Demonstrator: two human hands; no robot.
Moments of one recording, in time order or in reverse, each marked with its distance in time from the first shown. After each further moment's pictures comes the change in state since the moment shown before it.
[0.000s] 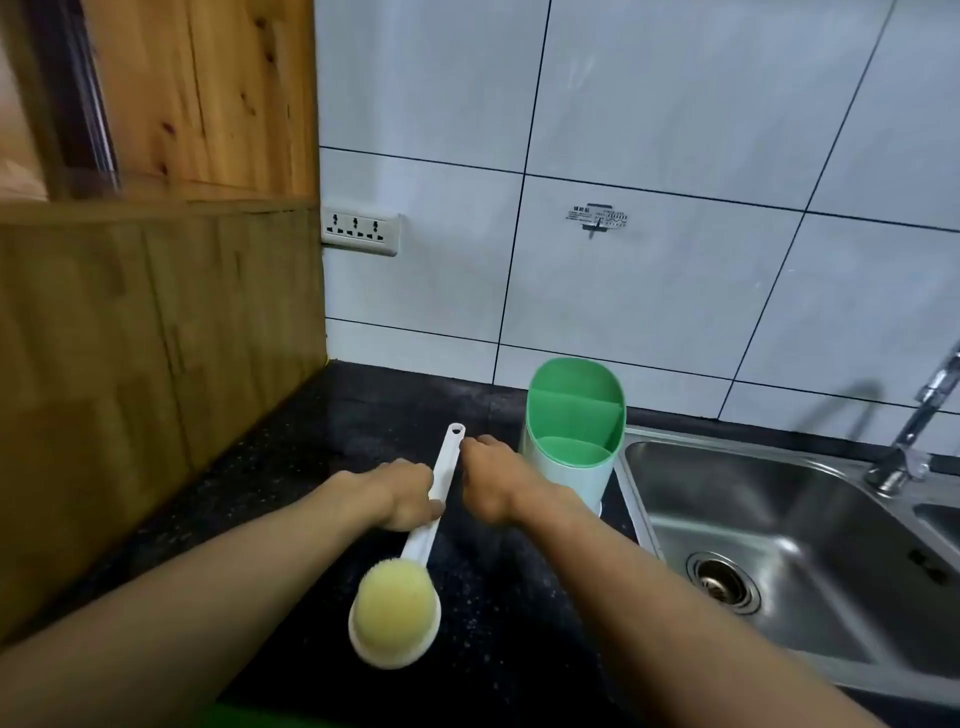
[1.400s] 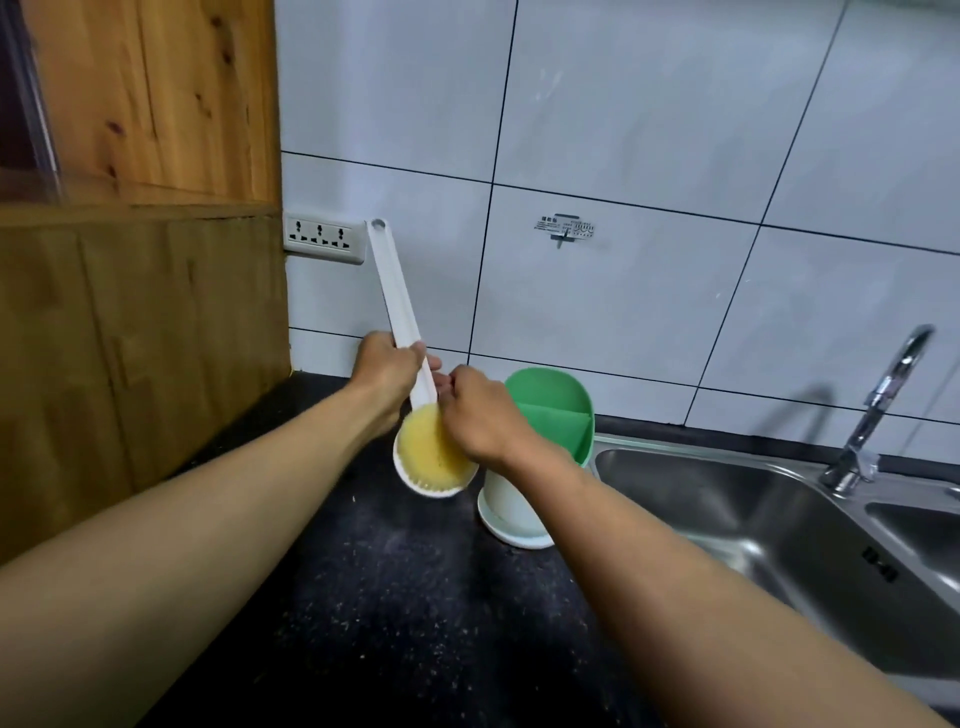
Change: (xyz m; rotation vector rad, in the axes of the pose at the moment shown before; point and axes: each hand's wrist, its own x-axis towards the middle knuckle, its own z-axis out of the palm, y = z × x) left_hand 0.018 0.041 -0.090 -1.518 0.535 0.050; right_hand 0.003 -0.012 -0.065 0.315 0.332 0.000
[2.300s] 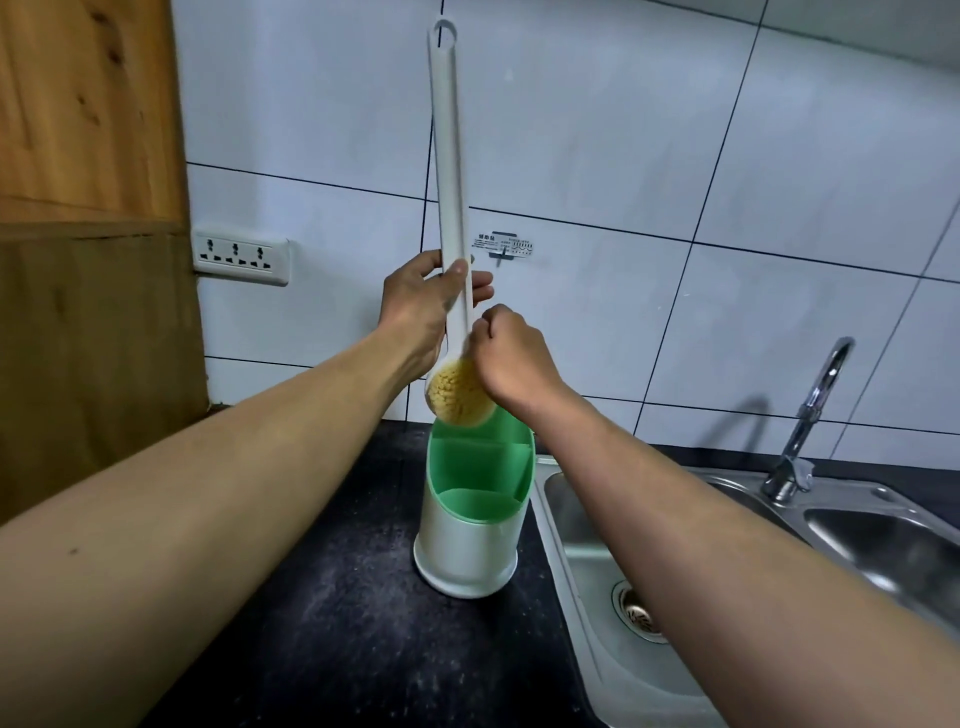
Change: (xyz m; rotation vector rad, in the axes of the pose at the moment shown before) left_hand 0.043 0.053 0.106 -0.376 -0.258 0.235; right_hand 0.047 0.041 -0.088 0.012 0.325 0.051
